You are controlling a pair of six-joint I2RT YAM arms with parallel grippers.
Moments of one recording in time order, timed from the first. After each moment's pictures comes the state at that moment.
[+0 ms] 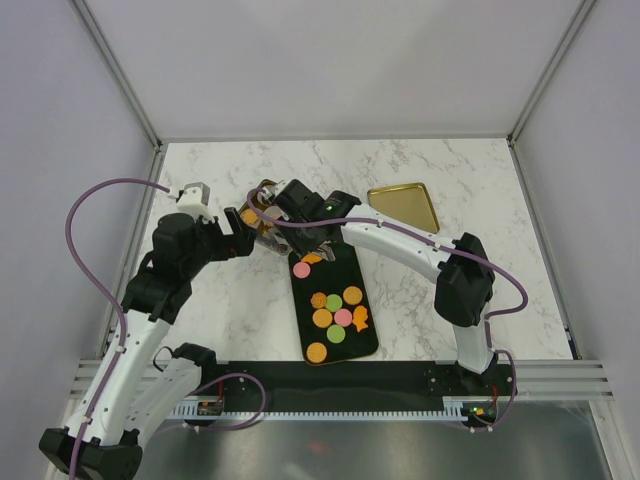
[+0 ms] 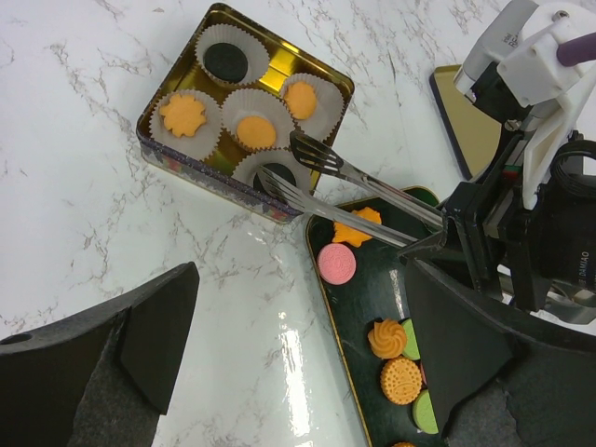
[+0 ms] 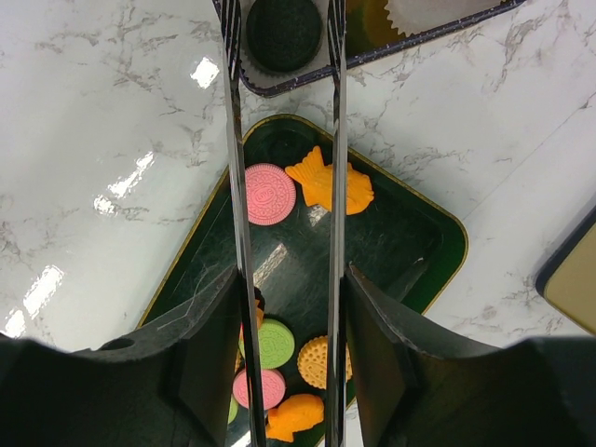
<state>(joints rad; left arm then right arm) -0.28 0.75 0.85 -0.51 0.01 -0.36 0.96 1.97 1.81 -0.83 0.17 0.17</state>
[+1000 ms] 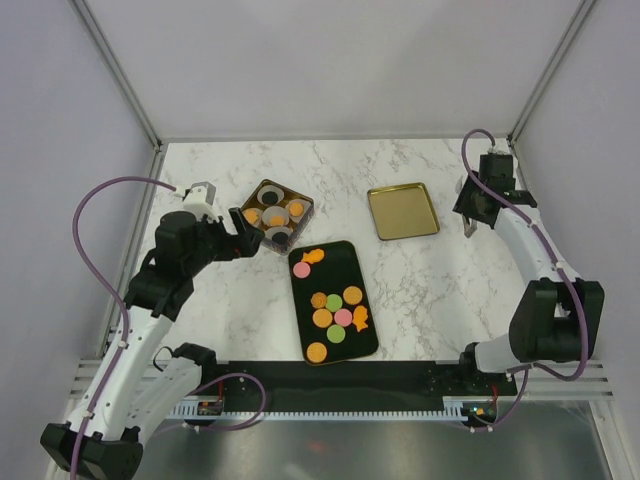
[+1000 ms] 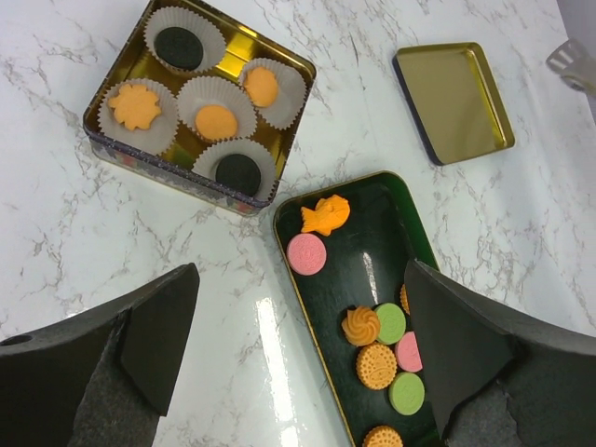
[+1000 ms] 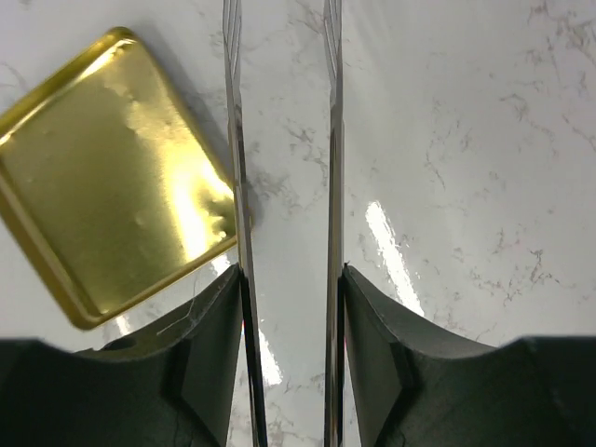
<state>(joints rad) -0.28 0.77 0.84 -0.50 0.09 -0.38 -0.01 1.44 1.18 -0.55 0.15 0.34</state>
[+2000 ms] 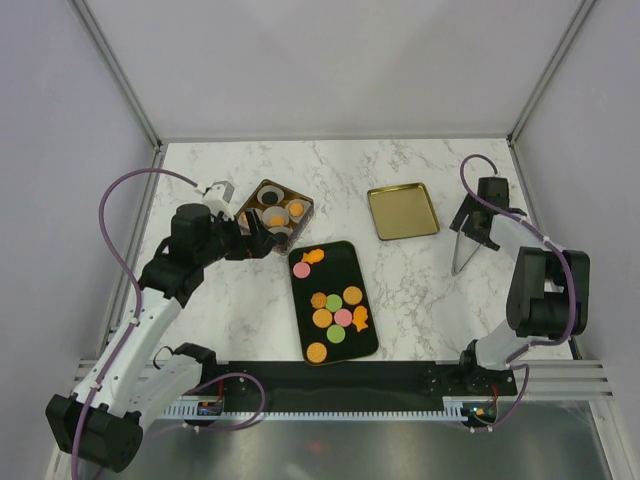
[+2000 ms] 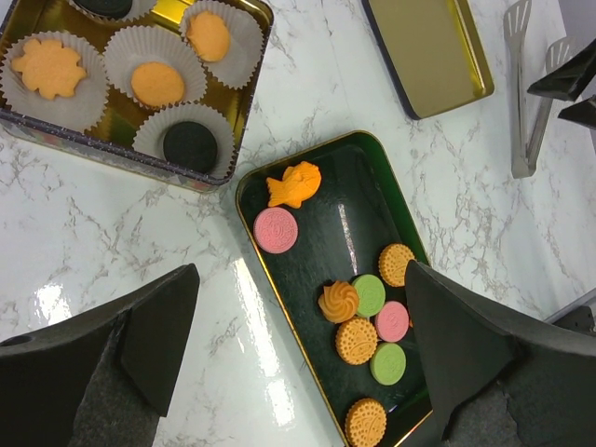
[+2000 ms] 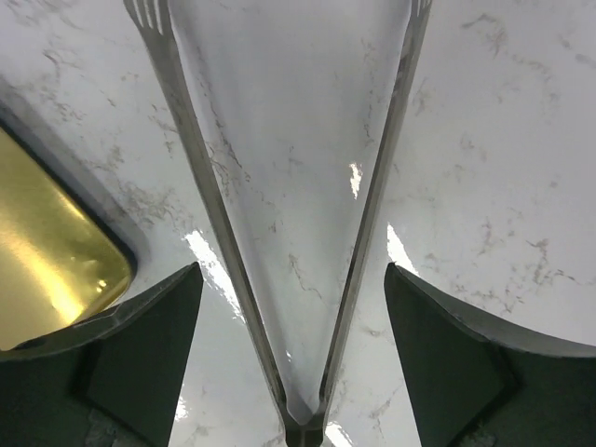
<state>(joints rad) -0.29 0.88 0.83 -0.45 0.23 -0.38 -0.12 1.63 0.96 -0.32 0.21 0.39</state>
